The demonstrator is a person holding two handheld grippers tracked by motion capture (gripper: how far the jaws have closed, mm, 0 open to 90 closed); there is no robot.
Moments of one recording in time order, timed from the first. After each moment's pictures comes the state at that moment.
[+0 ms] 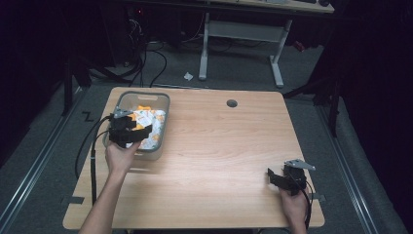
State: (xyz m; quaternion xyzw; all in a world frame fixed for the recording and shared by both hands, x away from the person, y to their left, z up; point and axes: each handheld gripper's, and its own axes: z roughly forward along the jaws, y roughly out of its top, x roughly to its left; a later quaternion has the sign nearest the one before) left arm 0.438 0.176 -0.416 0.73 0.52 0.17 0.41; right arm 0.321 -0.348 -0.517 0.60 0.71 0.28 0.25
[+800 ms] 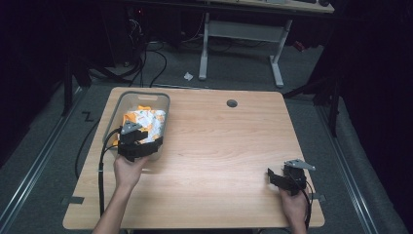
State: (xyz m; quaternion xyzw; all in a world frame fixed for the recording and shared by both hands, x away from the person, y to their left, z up) left arm 0.403 0.153 -0.427 0.74 0.49 0.15 0.44; right arm 0.321 -0.348 -0.517 0.60 0.71 0.28 0.25
